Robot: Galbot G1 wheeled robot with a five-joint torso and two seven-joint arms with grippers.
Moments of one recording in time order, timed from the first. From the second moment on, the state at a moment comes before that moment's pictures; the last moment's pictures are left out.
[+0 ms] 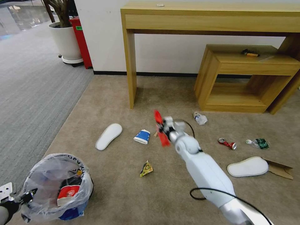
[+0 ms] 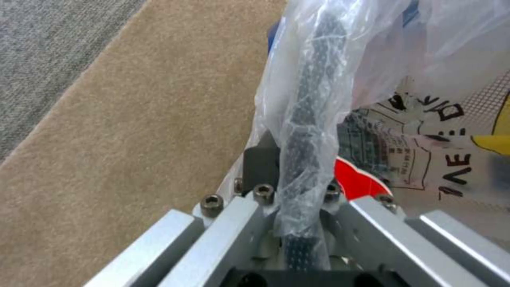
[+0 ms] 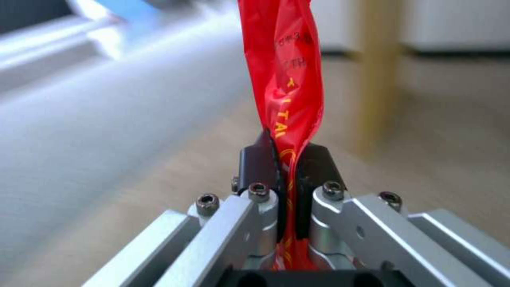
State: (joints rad) left arm 1.84 -1.04 -1.16 -2.04 -1.12 0.74 -0.25; right arm -0.55 1.37 -0.13 1.42 0.66 -0.27 -0.03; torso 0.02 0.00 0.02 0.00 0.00
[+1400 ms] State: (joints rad) left arm 1.81 -1.00 -1.12 -2.15 -1.23 0.74 -0.35; right arm -0.40 1.61 -0.67 1.30 0.72 -0.12 -0.17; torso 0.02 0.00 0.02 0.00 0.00
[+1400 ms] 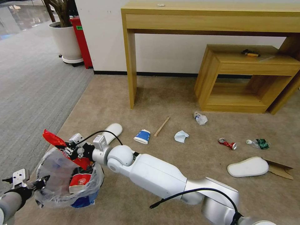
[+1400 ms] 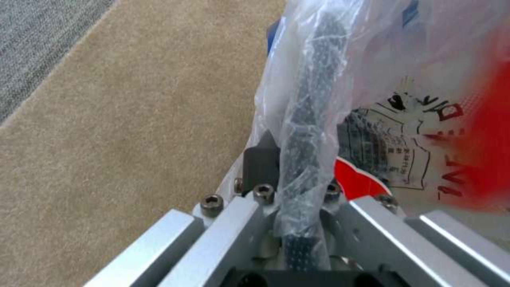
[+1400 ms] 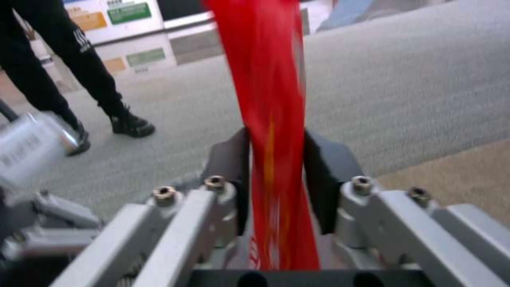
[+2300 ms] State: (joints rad) left arm 1.85 -1.04 -1.19 -2.05 -1.16 0.74 -0.25; right arm -0.50 1.42 -0.38 1.36 0.75 -0.32 0.01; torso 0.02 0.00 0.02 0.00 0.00
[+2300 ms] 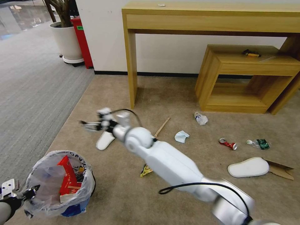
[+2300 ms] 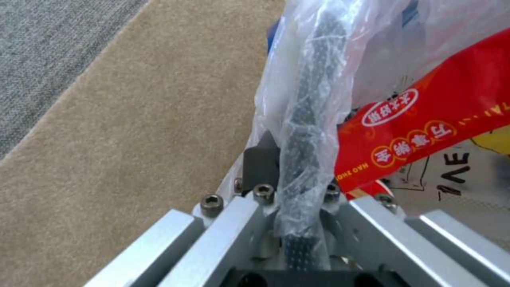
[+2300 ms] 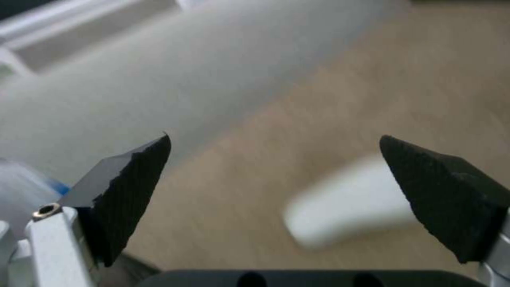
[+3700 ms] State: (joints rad) left arm 1.85 -1.03 -1.18 -2.09 -1.16 0.74 -0.26; right arm -0.63 1.53 -0.23 0.78 0.51 -0.42 -0.10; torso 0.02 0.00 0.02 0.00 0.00
